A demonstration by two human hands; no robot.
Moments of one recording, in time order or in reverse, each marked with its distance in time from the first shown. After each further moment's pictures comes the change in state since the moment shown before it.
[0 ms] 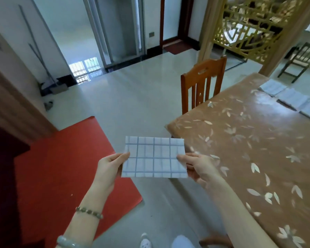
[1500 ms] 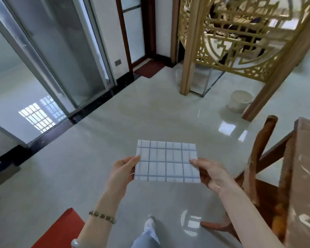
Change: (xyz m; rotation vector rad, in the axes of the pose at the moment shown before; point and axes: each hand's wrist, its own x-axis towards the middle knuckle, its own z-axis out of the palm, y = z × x) left_hand 0.669 0.315 0.133 0.192 -0.316 -0.072; right_hand 0.556 -0.359 0.174 0.298 0.250 -0.035
